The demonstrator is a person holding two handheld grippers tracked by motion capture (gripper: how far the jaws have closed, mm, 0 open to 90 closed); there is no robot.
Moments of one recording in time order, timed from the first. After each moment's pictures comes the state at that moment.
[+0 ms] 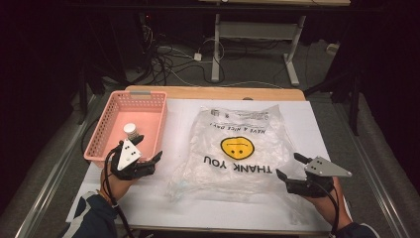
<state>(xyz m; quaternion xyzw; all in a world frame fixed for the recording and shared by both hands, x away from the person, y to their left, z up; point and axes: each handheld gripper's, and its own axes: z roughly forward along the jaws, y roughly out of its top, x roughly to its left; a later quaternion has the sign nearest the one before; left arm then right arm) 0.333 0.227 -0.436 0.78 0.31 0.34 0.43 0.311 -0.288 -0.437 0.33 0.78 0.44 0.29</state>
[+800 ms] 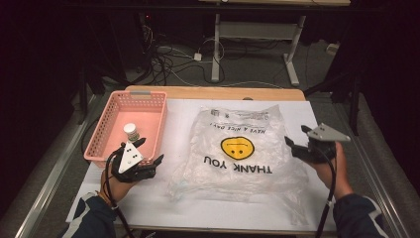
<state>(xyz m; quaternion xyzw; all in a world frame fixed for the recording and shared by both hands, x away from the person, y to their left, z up) 0.329 0.226 -0.438 0.79 0.30 0.33 0.42 0.398 -0.300 -0.403 0.37 0.77 0.39 0.36</state>
